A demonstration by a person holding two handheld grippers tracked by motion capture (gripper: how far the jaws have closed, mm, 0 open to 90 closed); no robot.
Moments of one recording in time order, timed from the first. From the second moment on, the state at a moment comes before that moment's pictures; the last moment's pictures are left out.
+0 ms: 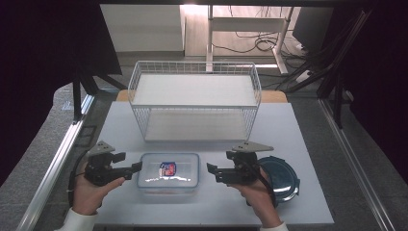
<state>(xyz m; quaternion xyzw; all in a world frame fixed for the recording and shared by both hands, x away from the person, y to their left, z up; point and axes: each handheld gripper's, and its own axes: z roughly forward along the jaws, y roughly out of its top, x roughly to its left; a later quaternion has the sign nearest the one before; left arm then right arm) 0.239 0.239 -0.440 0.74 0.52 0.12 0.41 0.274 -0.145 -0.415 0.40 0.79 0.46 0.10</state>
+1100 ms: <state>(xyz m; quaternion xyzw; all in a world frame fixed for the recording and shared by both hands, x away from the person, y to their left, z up) 0.252 0.253 -0.467 0.68 0.56 0.03 0.47 0.292 -0.109 -0.447 0.42 0.79 0.45 0.01</state>
